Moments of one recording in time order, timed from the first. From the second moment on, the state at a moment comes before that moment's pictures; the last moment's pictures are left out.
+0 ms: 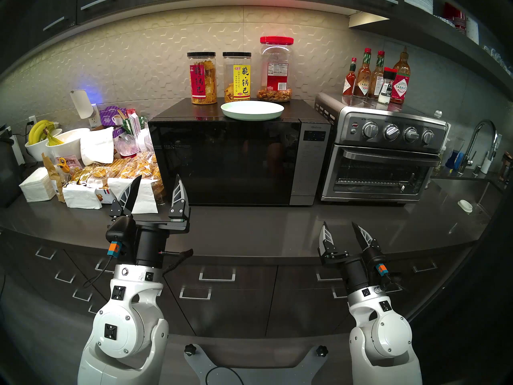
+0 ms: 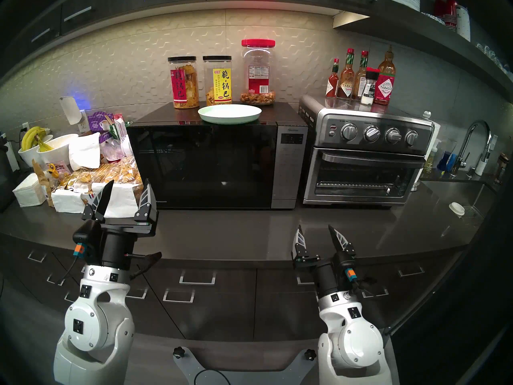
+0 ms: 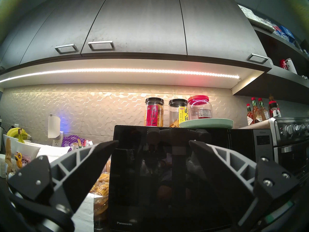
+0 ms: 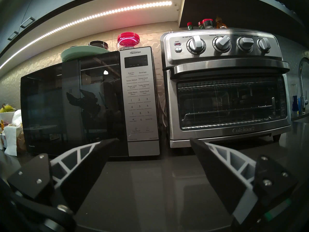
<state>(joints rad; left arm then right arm) 2.14 -1.46 -1.58 -2.33 -0.10 -0.32 0.09 -2.13 -1.64 1.63 -2.12 0.07 -0.19 0.19</state>
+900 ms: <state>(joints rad) 2.14 -1.39 -1.70 -2.41 -0.22 -0.16 0.01 -2.13 -1.64 1.63 -2.12 0.07 -0.19 0.19</state>
